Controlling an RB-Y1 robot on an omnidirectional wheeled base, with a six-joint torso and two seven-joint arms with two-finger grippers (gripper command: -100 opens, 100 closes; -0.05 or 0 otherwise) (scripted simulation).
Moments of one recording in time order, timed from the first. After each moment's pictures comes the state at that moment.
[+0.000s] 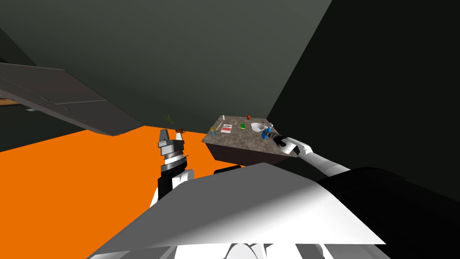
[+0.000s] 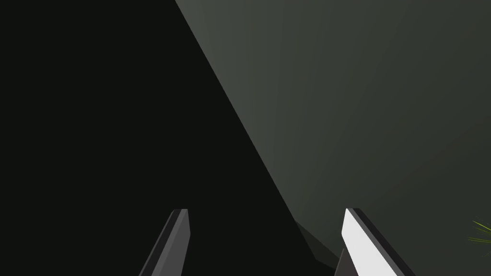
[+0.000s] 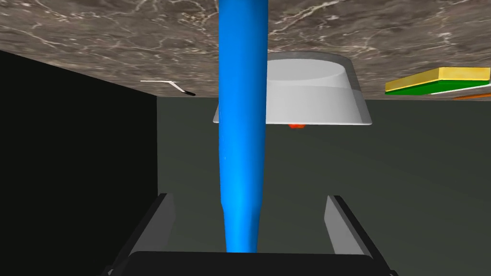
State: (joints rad) left arm 0.53 -0.01 0.03 -2.27 0.05 -0.44 -0.05; right arm 0.29 -1.09 0.04 -1.61 0.24 0.29 0.16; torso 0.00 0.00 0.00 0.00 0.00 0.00
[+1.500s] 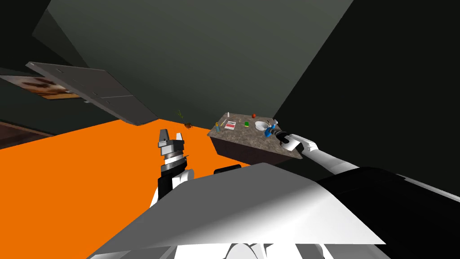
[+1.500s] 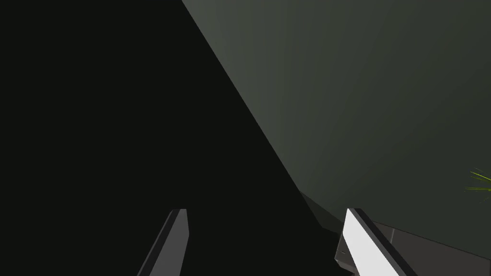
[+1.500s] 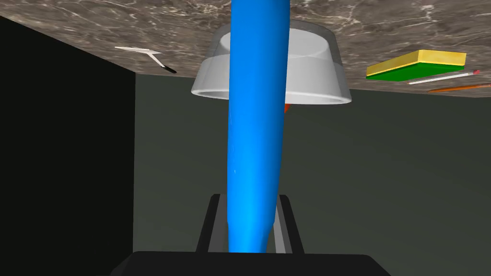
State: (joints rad) left arm 0.53 -0.01 0.03 -2.27 0.05 -0.44 -0.05; right arm 0.29 -1.14 -0.02 -1.62 0.23 0.33 0.15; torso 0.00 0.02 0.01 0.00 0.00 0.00
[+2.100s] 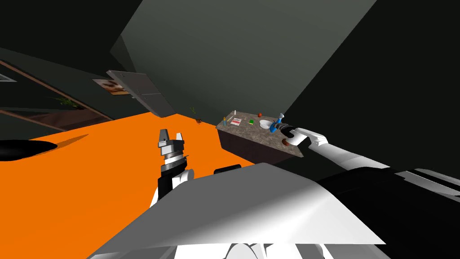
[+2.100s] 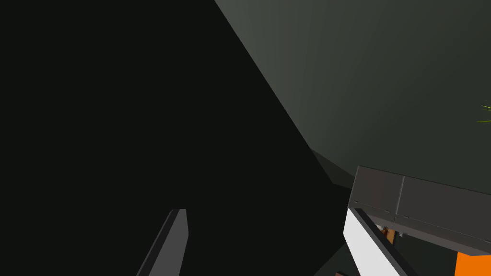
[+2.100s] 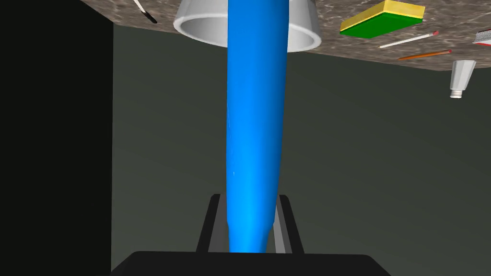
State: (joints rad) left arm 0.53 -0.01 0.03 -2.27 0.05 -0.44 -0.05; right arm 0.30 -1.26 -0.09 -1.63 0.20 0.40 0.12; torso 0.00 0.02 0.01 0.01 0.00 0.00
